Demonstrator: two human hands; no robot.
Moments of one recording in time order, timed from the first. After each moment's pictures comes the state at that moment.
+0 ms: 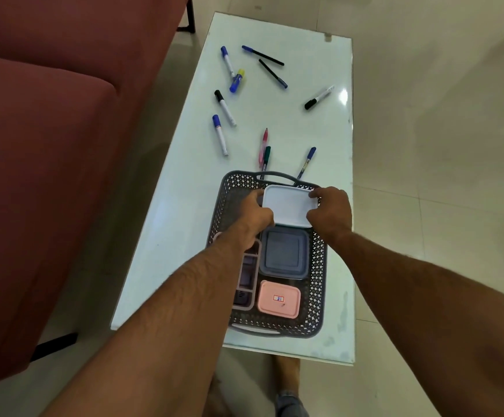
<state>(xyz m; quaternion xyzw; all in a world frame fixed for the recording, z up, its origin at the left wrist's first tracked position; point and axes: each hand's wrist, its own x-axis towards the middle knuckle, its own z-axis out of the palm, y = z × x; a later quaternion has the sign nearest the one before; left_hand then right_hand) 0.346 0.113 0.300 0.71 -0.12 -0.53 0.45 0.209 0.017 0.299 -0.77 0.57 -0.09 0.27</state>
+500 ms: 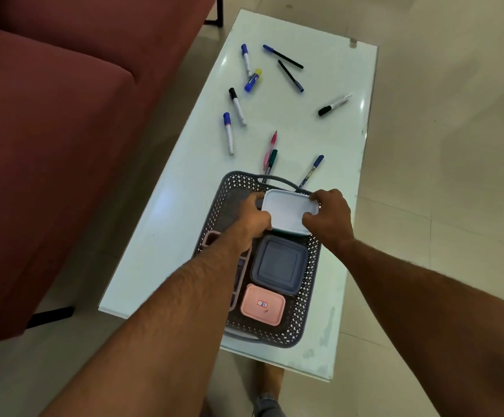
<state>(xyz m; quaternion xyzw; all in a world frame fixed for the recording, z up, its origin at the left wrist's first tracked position) 0.335 0.104 0.299 0.73 -0.07 -0.51 0.44 0.201 -0.007 0.306 -0.82 0.49 -0.04 0.29</state>
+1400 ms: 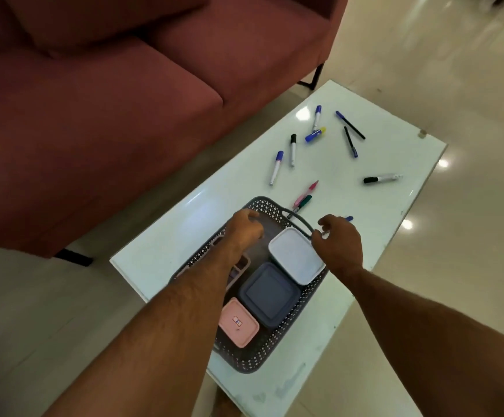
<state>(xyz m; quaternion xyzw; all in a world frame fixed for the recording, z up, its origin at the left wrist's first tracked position) 0.334 0.128 0.334 0.82 0.04 -0.31 0.48 0.224 -0.050 0.327 -0.91 0.32 -0.07 0.27</state>
